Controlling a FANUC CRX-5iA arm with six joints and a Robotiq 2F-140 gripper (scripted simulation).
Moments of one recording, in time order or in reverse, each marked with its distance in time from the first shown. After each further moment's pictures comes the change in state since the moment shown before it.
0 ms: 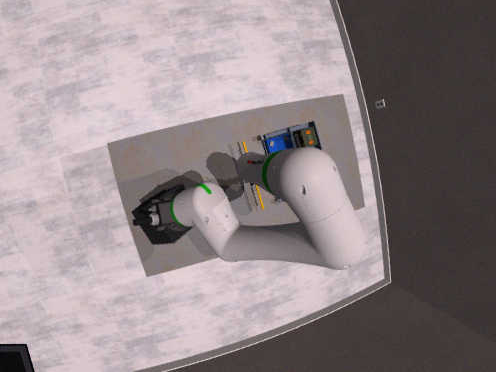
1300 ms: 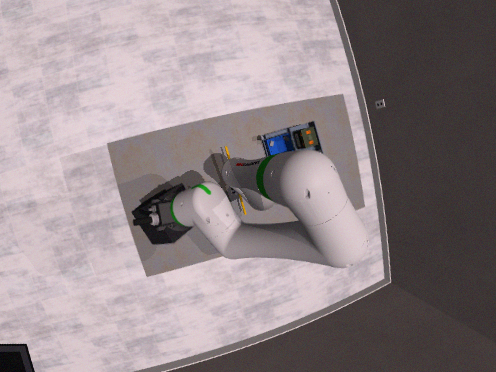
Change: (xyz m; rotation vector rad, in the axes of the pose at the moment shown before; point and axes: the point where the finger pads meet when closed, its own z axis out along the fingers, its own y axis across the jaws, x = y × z) arm 0.000 0.097 0.003 -0.036 -0.064 0.003
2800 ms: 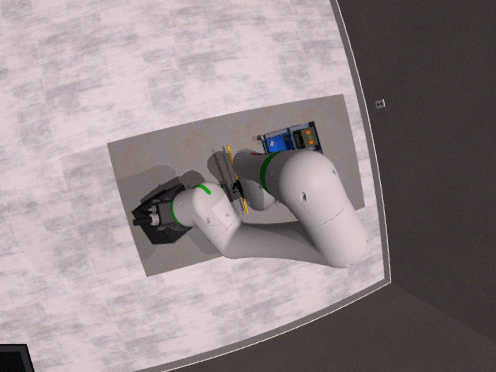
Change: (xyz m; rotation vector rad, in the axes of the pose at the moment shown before) arm 0.000 -0.010 0.000 0.045 0.002 -0.004
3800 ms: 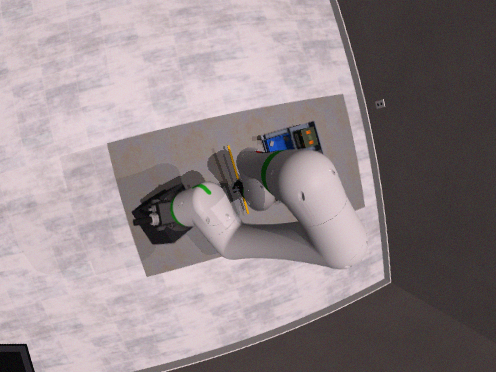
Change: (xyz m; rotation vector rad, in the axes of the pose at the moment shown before) arm 0.000 -0.003 0.000 0.010 0.001 -0.001
